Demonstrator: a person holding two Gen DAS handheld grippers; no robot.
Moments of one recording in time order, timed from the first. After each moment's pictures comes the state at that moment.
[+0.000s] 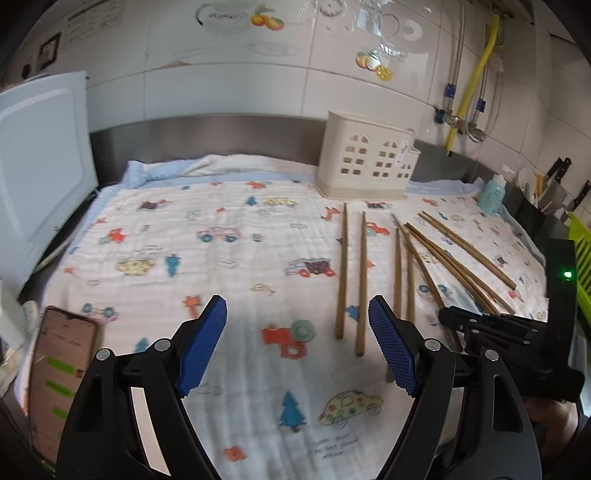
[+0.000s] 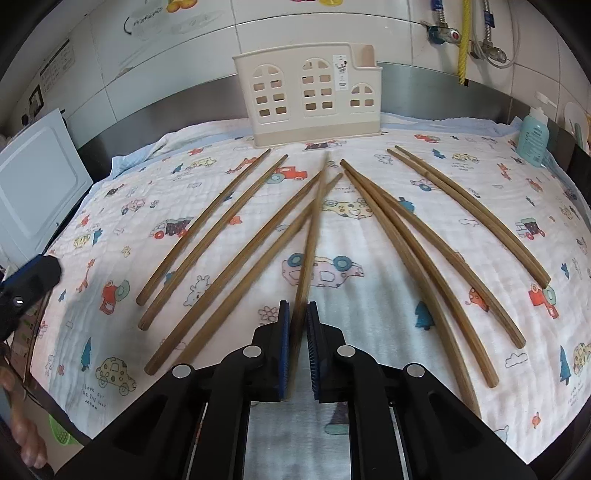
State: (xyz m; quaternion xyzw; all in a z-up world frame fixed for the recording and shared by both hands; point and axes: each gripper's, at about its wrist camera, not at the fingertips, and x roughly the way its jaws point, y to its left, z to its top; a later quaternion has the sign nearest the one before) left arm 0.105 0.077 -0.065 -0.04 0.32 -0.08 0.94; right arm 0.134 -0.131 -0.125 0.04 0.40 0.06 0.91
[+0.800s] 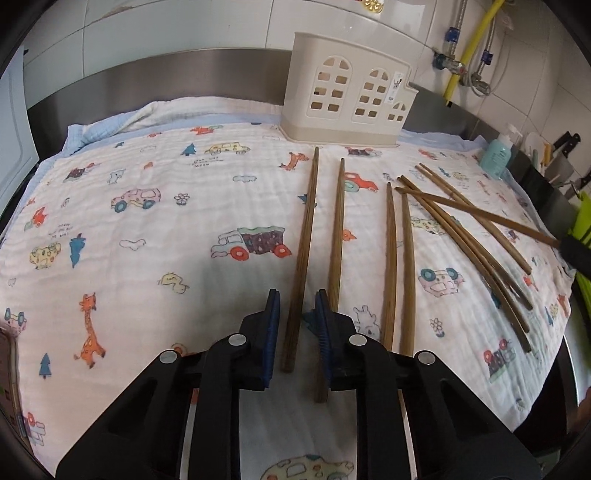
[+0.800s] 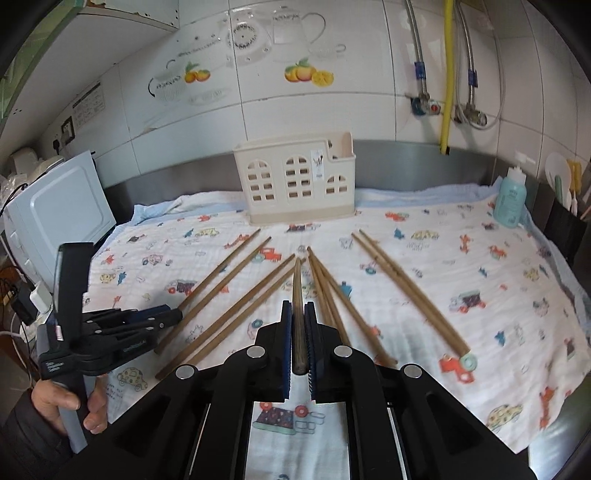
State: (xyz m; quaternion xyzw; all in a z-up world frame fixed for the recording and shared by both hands) left arm 0.171 0.025 -0.116 -0.04 0.41 -0.11 0.90; right arm 0.100 -0.188 -0.051 0.02 0.30 0.09 0.95
